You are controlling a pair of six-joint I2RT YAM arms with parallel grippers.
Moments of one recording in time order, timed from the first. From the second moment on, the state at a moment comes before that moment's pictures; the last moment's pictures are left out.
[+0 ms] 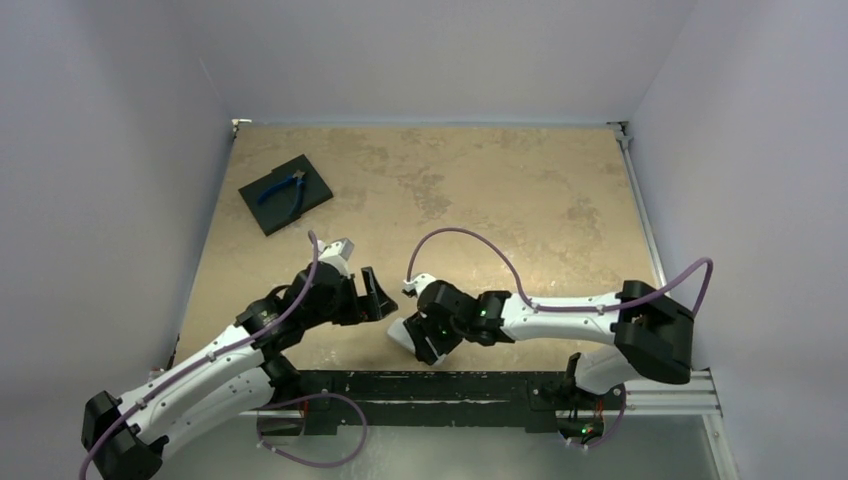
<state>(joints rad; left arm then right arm) -0.78 0.70 0.50 -0.48 -0.01 -0.87 1.21 1.47 0.79 -0.32 0.01 0.51</state>
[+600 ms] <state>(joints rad) -0.59 0.73 0.44 -0.19 0.33 -0.88 0.96 1.13 0.65 -0.17 -0.13 0.65</state>
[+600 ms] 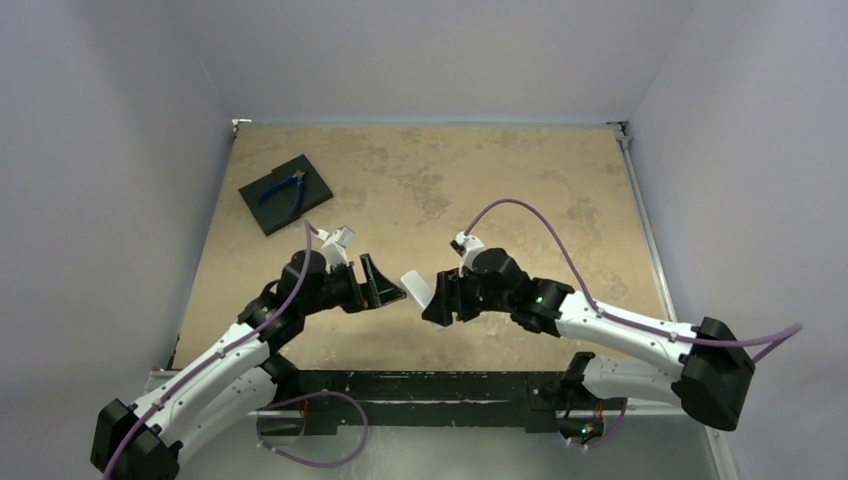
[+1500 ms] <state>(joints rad) -0.59 0.69 0.36 0.30 0.54 -1.08 0.92 0.96 0.45 0.35 -0.44 1.01</state>
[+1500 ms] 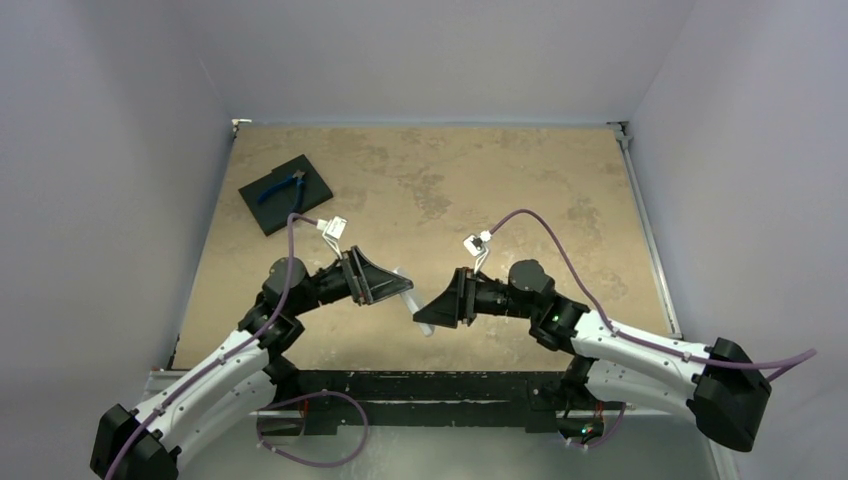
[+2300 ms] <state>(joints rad) -0.59 0.66 0.31 0.46 0.58 -1.15 0.92 1.03 0.40 0.62 -0.47 1.13</state>
